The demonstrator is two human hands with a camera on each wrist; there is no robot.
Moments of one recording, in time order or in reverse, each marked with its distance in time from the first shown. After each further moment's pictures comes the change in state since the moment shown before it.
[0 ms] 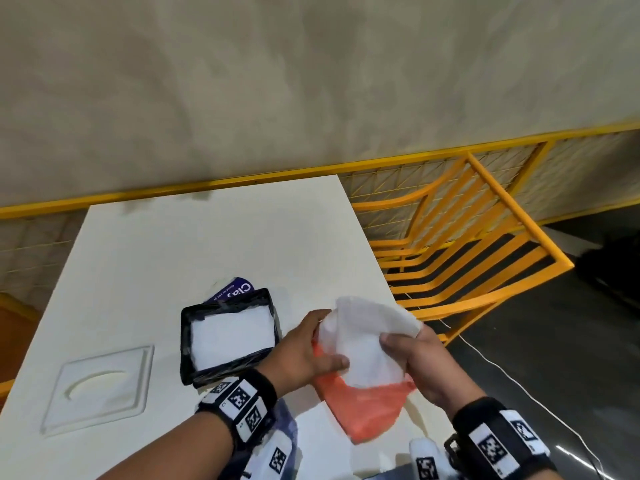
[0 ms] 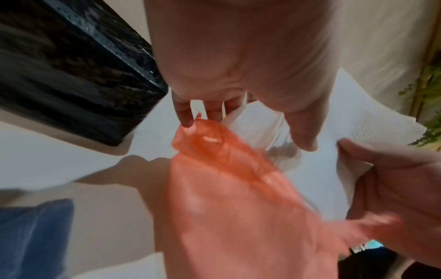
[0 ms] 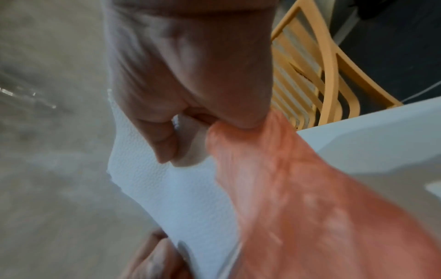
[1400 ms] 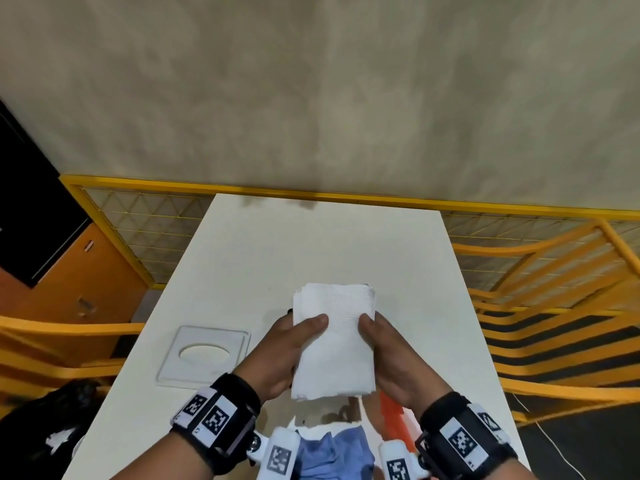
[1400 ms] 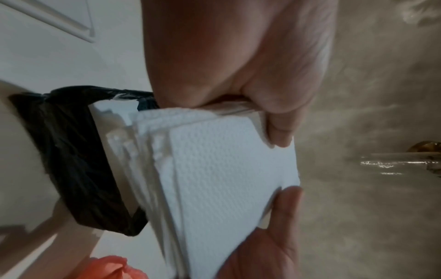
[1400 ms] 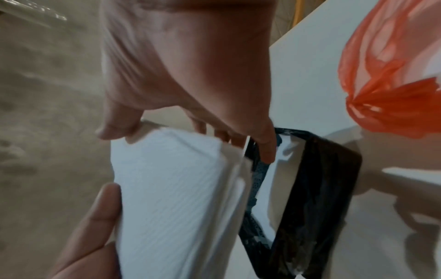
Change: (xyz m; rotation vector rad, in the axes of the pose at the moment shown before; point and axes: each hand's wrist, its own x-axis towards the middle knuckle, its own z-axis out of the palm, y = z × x) left_hand -0.097 -0.005 -0.143 -0.894 0.285 -0.069; right_hand 0.055 -0.012 0.206 0.270 -0.484 0.151
